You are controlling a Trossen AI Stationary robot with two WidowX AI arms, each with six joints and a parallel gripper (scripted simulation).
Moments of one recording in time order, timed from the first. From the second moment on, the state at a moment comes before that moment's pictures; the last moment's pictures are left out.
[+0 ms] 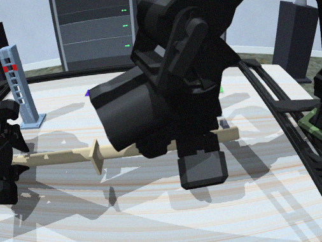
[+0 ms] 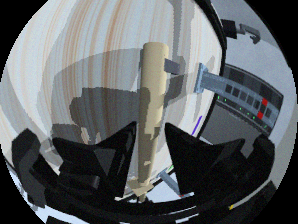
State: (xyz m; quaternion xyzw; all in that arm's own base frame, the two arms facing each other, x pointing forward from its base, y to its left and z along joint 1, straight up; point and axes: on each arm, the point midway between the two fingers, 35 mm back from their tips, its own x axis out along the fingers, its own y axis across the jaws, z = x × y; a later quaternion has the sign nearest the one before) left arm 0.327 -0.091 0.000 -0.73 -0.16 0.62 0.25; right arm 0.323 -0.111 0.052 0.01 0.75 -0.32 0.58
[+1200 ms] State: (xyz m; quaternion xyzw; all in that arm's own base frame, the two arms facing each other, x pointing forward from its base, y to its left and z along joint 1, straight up) left arm 0.327 -0.089 -0.004 -0.73 -0.16 0.62 0.25; right arm 0.323 -0.111 0.053 0.01 0.75 -0.32 0.58
